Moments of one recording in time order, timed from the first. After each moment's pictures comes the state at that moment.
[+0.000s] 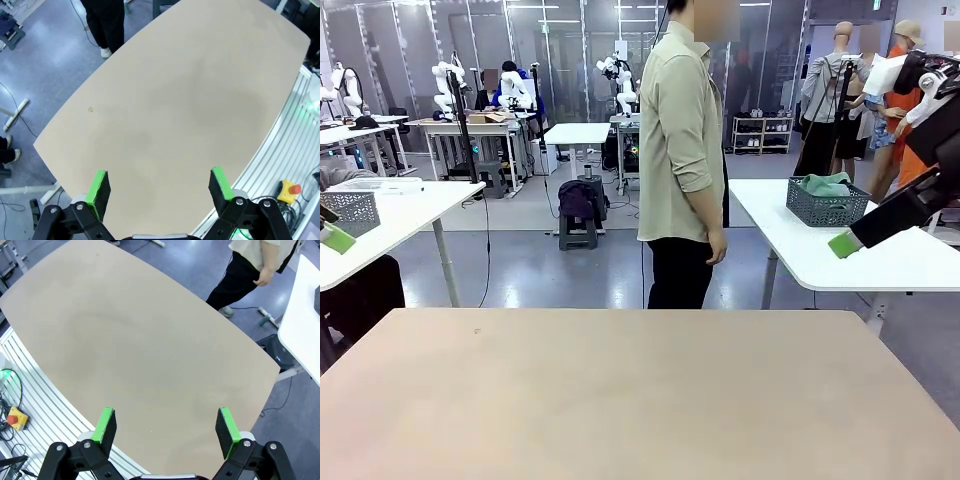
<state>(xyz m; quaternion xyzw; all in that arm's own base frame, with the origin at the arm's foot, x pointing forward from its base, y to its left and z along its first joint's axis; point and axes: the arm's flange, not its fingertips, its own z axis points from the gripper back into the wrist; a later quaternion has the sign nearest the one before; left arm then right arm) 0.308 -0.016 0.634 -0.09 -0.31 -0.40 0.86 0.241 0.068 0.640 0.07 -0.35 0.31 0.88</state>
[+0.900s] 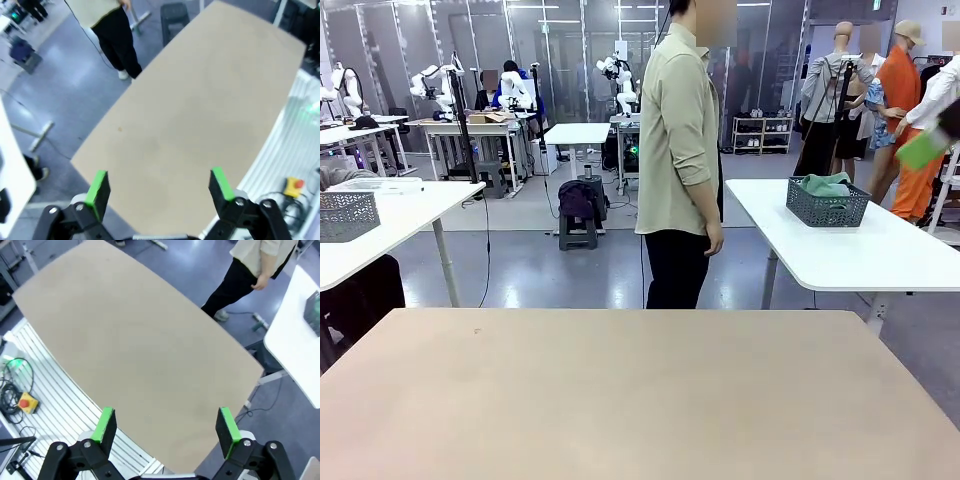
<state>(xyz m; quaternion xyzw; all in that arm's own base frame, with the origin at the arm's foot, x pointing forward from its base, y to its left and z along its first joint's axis) 0.282 0.002 0.757 -0.06 -0.36 -0.43 0.82 0.192 0.052 0.756 0.06 -0.35 0.34 0.87</state>
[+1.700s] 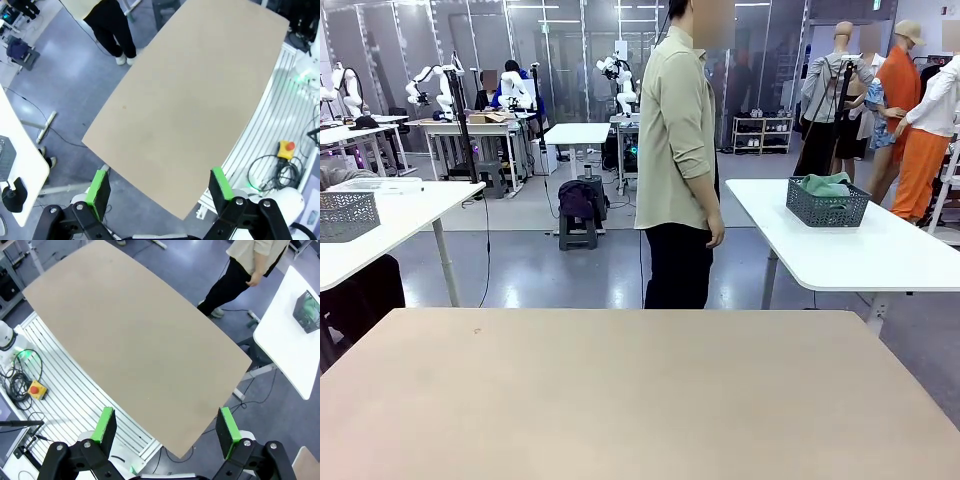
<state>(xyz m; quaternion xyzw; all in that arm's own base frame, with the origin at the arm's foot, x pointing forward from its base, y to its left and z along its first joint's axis) 0.236 0.052 0.843 -0.04 -0.32 -0.47 0.82 0.144 0.022 0.844 0.05 -0.33 0.34 0.88</state>
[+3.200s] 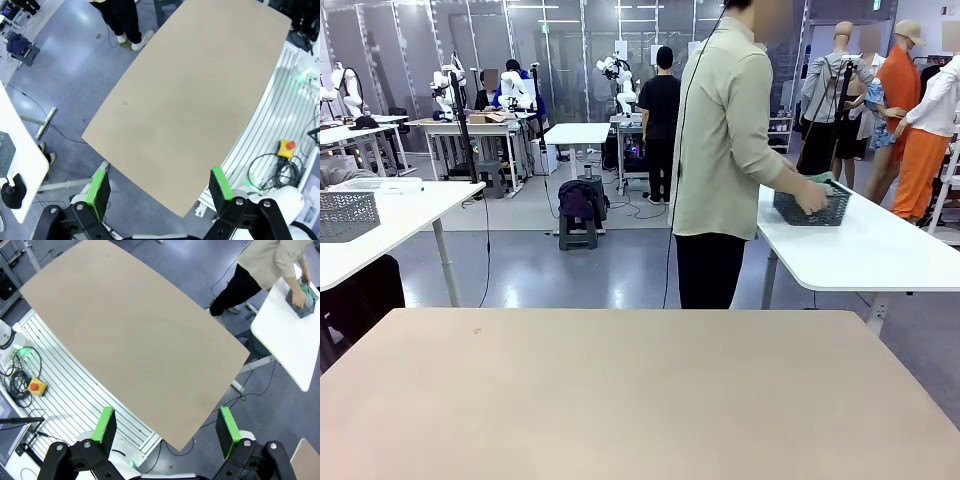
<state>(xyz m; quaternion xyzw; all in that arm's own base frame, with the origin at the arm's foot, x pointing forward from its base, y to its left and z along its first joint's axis) 0.239 0.054 0.842 -0.04 -0.31 -0.46 0.83 0.145 0.021 0.844 0.04 -0.32 0.34 0.88</state>
